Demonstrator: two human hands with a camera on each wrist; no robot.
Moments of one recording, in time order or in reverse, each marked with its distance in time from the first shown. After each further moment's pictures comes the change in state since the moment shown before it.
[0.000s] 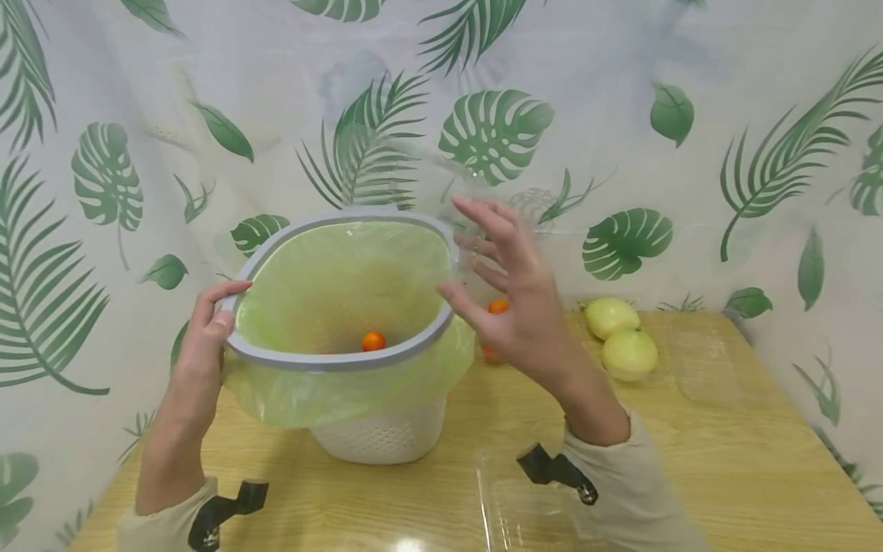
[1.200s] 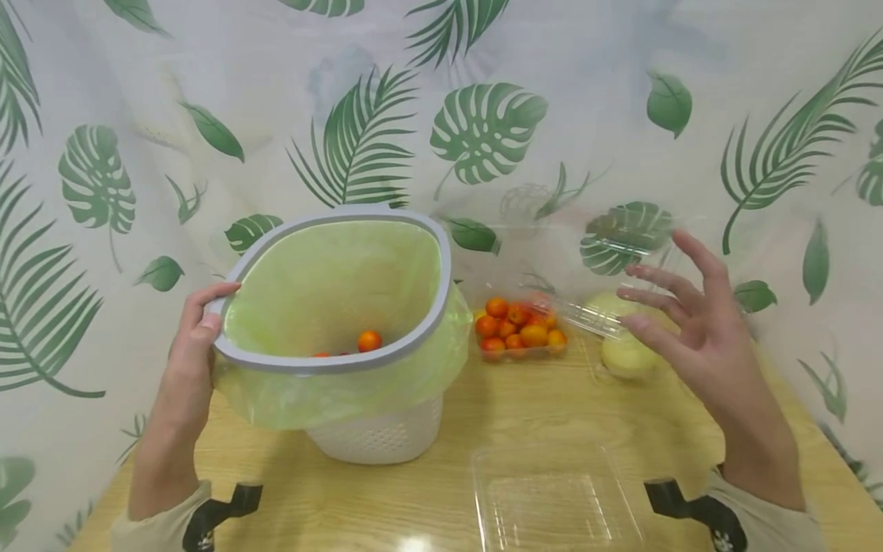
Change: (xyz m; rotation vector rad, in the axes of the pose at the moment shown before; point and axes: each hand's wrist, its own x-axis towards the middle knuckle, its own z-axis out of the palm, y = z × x) left_hand 0.000 0.000 0.002 0.011 0.027 -0.006; right_hand -0.100 0.048 -0.143 0.214 0.067 0.262
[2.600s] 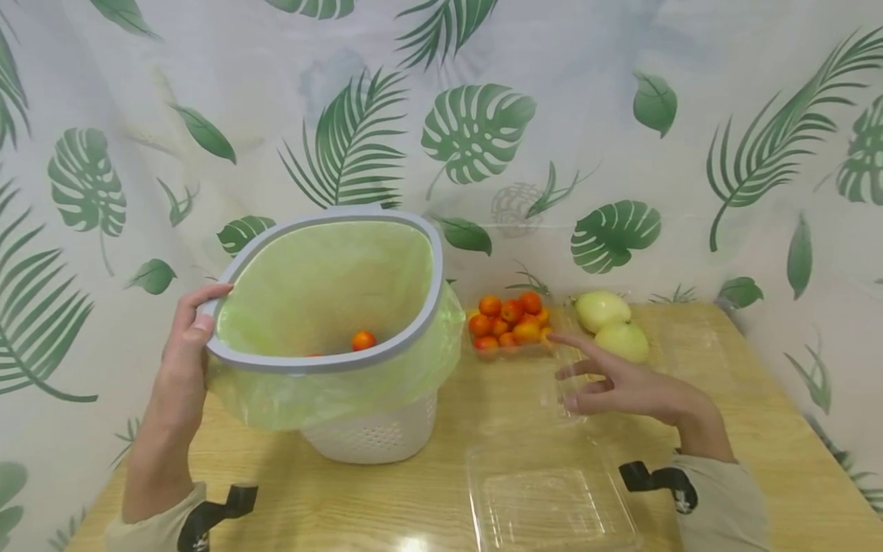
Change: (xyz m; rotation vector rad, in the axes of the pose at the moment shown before) left_hand -0.001 0.002 0.002 0.005 0.001 -0.014; right_hand -0.014 0.094 -0.016 -0.067 -0.639 0.603
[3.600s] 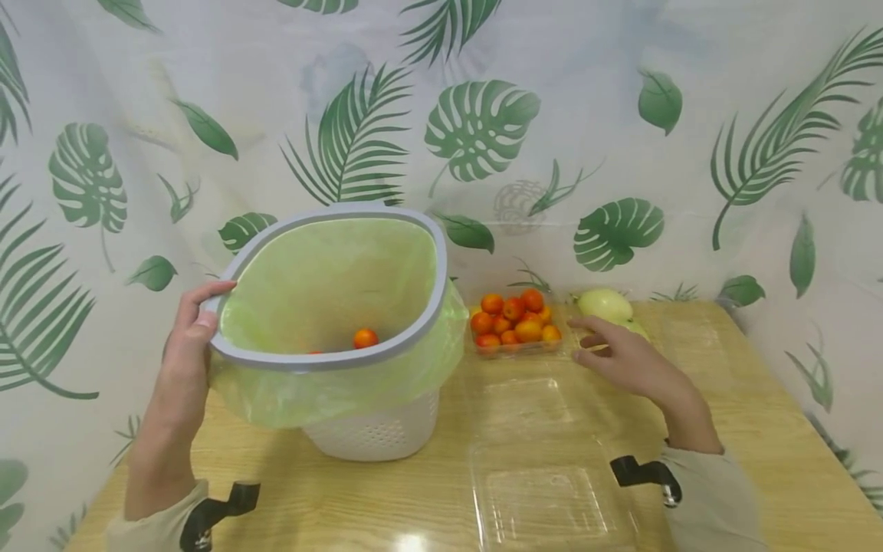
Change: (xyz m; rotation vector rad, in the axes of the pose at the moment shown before) left_hand 0.000 0.002 -0.002 0.003 -0.008 -0.007; right_hand 0.013 -0.026 0.003 -0.488 0.370 0.040
